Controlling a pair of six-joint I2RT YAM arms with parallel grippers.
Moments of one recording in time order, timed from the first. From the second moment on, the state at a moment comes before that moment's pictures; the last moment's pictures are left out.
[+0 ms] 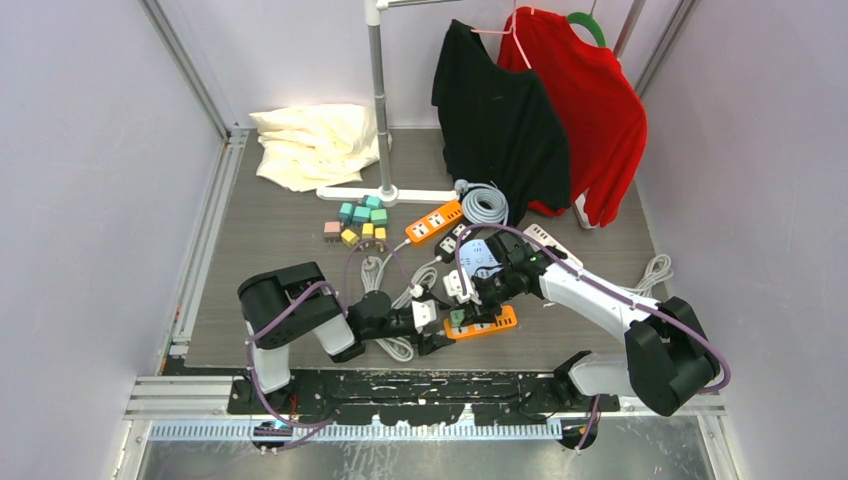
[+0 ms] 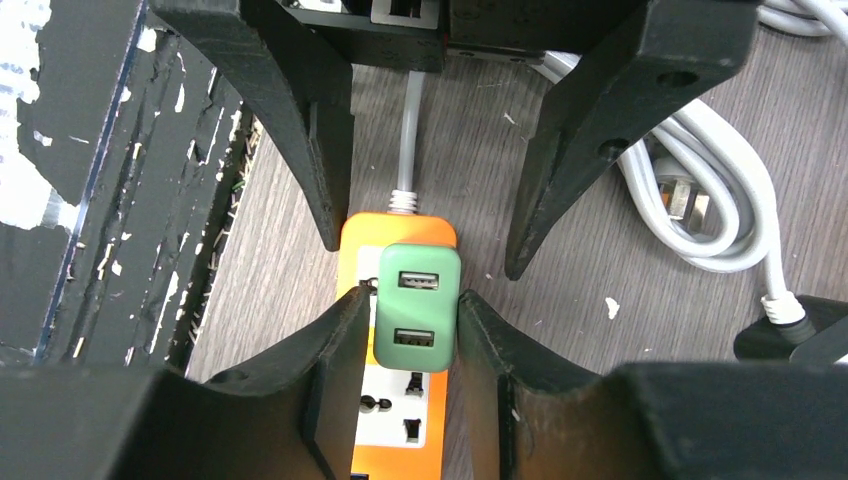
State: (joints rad) left arm -1.03 1.87 0.34 1.35 0.37 0.15; right arm 0.57 1.29 0.72 -0.60 -0.84 -1.13
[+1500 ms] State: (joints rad) left arm -1.04 1.88 0.45 1.19 0.43 0.16; right arm 0.51 1.29 0.72 -0.64 -0.87 -1.14
